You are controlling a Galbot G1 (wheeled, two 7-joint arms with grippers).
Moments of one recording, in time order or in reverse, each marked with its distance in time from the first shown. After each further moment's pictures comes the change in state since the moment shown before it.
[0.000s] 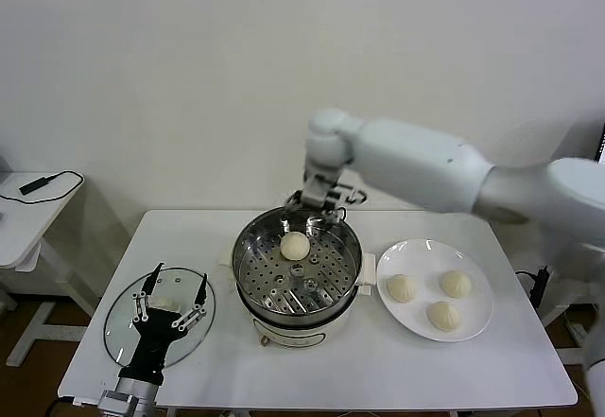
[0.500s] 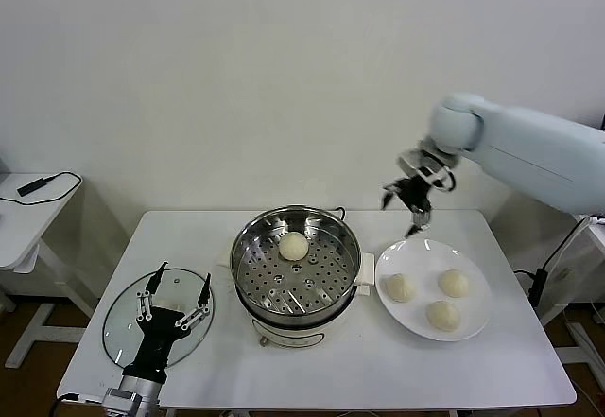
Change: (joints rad) left arm -0.009 0.000 0.004 0.011 0.003 0.001 0.000; right arm -0.027 -0.323 -0.190 0.044 0.276 -0.301 0.089
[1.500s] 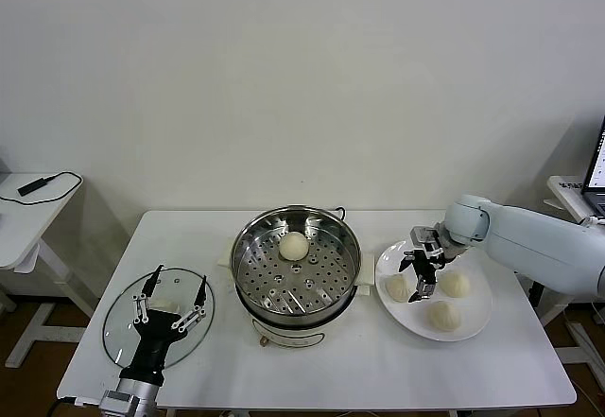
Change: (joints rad) left arm 0.008 -0.008 -0.009 0.008 0.002 -0.004 -0.004; right arm -0.314 0.025 0.069 -0.093 0.019 -0.106 0.221
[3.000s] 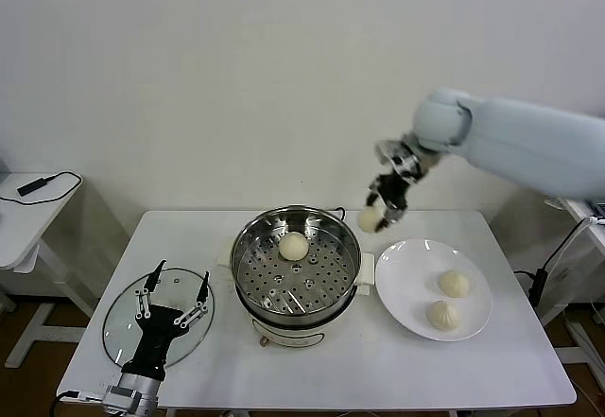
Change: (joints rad) left arm -0.024 0.022 0.012 0.013 0.018 0.000 -0.008; right arm 0.584 0.267 -0.197 0.155 0.272 -0.100 -0.176
